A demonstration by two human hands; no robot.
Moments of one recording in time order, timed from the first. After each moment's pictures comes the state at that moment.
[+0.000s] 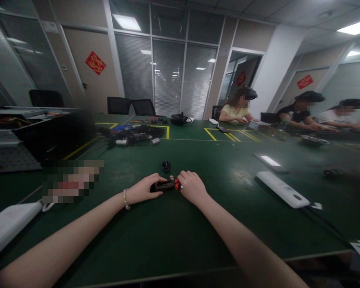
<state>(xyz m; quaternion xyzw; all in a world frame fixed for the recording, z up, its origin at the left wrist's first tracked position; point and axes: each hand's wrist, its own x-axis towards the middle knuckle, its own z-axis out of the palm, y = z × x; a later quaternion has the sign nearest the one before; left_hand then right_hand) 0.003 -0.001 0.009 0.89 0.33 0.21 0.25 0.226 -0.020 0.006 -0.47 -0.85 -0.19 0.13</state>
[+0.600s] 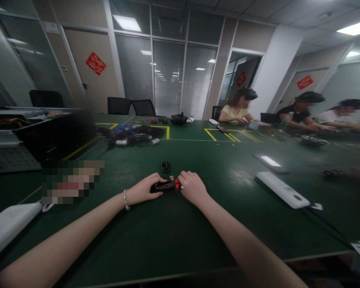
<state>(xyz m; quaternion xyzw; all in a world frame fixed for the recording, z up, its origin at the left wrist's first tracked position) 0.003 -0.002 0.008 0.89 0.32 0.22 0.24 0.227 -0.020 0.007 -0.47 -0.85 -0.18 0.13</state>
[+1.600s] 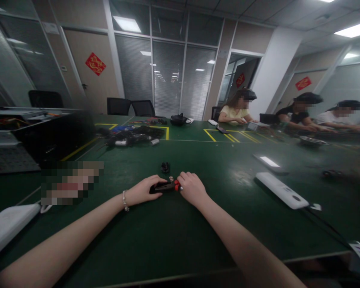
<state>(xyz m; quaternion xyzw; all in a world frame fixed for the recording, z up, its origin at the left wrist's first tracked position) 0.004 0.000 0.007 0.89 0.32 0.21 0.23 0.227 -0.020 0.005 -0.47 -0.85 -0.18 0.13</state>
